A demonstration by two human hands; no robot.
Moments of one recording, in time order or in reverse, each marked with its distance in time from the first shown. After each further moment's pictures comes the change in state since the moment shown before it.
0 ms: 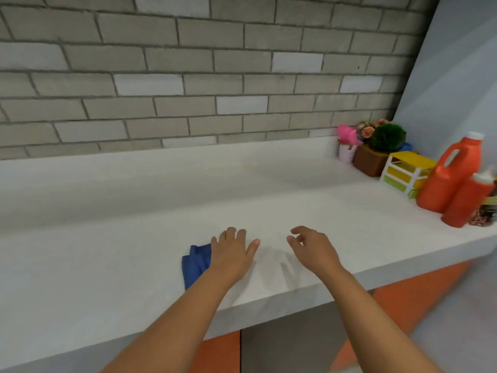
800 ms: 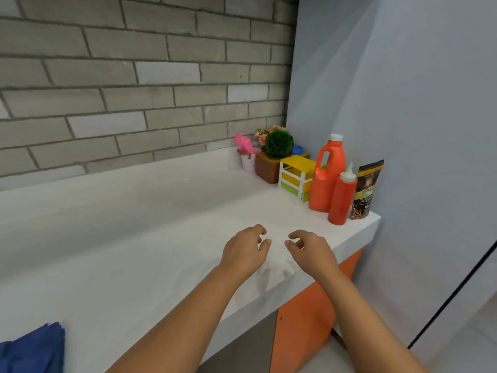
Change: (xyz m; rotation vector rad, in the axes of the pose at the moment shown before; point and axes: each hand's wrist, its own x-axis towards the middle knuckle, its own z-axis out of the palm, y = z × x) left_hand 0.085 0.280 0.043 -0.282 -0.009 0.400; right_hand 0.047 0.201 -0.148 0.033 0.236 0.238
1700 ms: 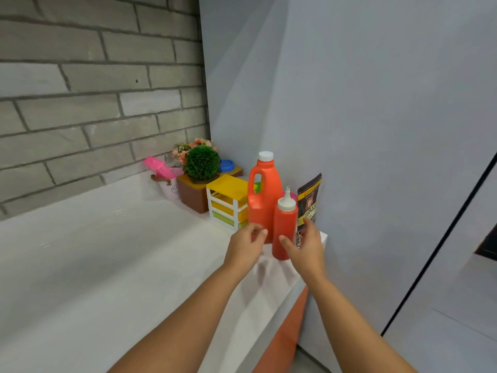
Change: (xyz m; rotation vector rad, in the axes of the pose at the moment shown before) left_hand 0.189 0.095 0.095 -0.538 -0.134 0.060; right_hand 0.153 0.111 -0.046 0.388 0.468 0.228
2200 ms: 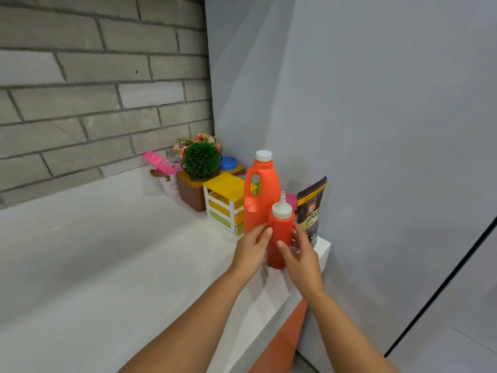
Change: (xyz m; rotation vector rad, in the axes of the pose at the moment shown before) left_hand 0.023 -0.002 0.041 -0.230 -0.033 -0.068; right_hand 0.020 0.027 0.004 0.226 -0.174 -0.118
